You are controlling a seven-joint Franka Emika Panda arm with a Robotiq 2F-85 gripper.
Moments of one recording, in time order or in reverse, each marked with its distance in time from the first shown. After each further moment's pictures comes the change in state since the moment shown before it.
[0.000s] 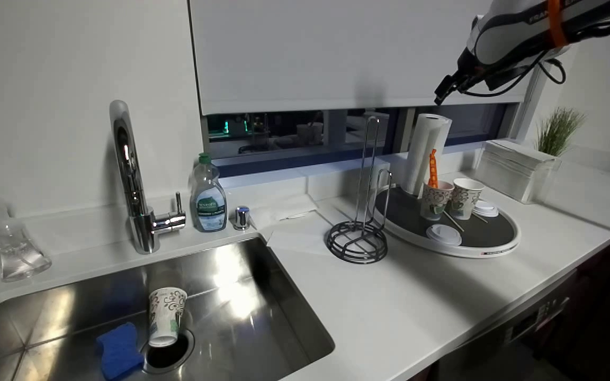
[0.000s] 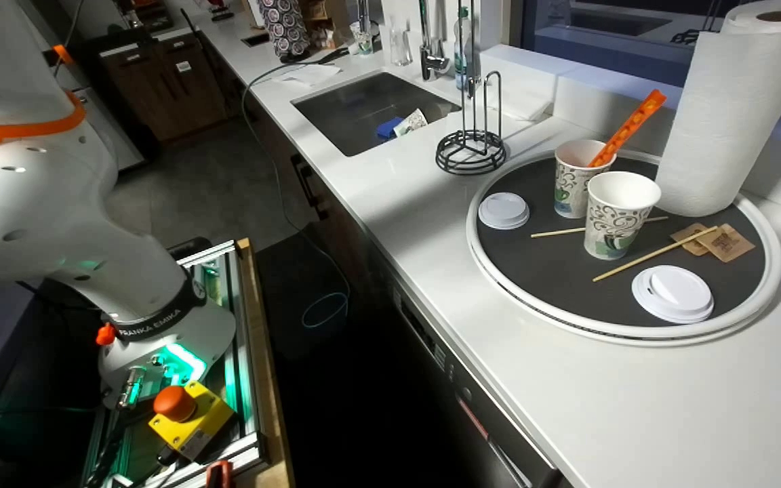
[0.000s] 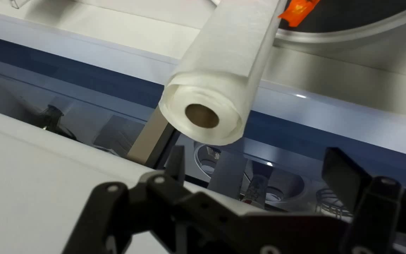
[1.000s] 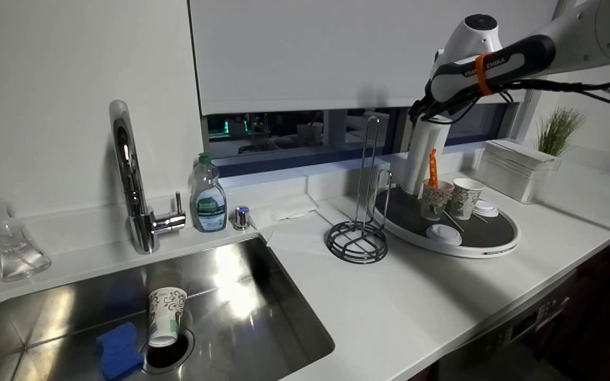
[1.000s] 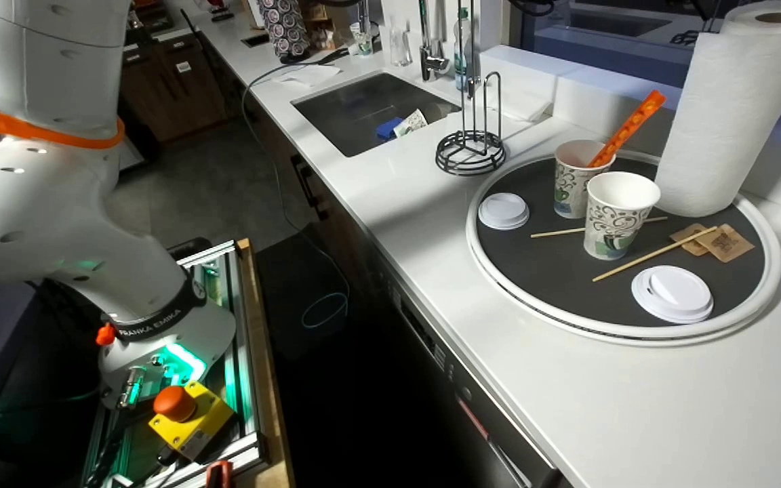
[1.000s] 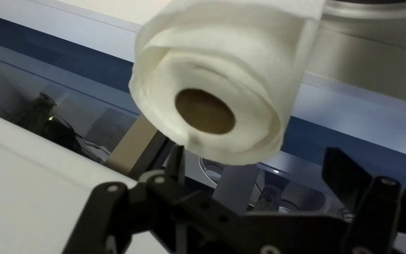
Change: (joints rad) arm -0.023 0.424 0.008 0.461 -0.018 -0.018 0.005
